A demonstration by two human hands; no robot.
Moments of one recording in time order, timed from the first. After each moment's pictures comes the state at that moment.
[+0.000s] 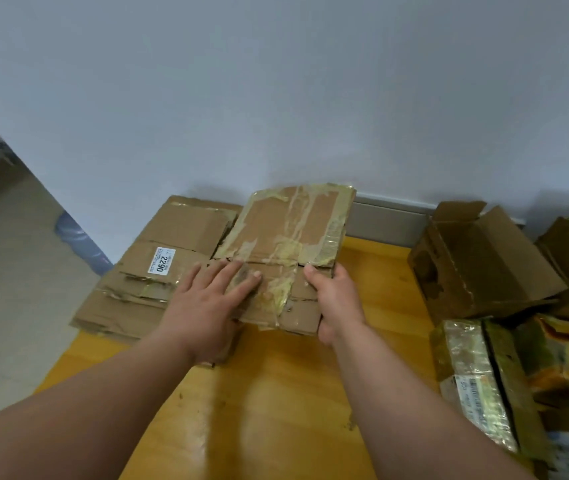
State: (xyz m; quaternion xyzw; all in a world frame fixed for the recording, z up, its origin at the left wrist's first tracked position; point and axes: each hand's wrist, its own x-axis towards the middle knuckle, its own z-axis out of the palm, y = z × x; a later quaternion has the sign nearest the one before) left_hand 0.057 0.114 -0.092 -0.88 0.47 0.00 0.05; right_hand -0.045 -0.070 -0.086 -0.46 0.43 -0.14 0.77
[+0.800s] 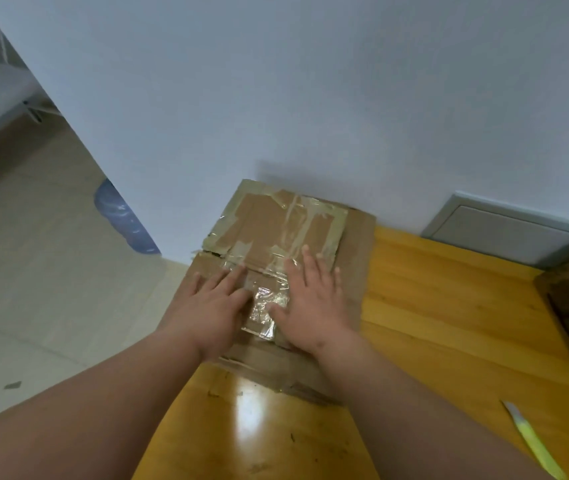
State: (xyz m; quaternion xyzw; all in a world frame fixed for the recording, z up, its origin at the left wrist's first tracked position) left_hand 0.235 0.241 -0.148 -0.90 0.42 0.12 0.05; right_hand 0.141 0.070 -0.157 -0.97 0.19 0.05 0.17
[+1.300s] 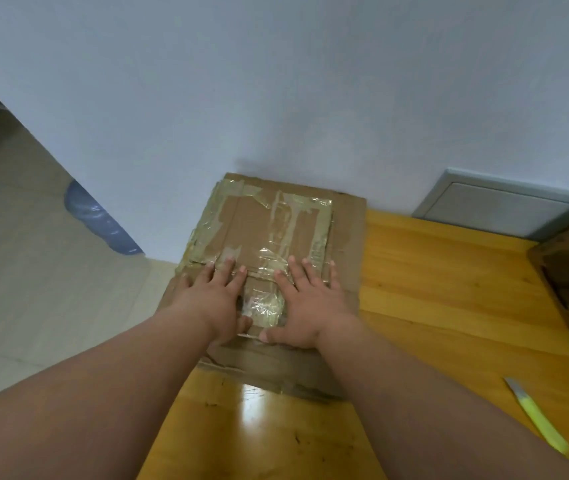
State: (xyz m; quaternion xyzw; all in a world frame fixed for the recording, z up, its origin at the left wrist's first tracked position) left_hand 0.259 0.200 -0.153 -0.88 0.35 0.27 0.17; right_hand 0.150 0.049 -0.185 -0.97 0.14 0.21 0.07
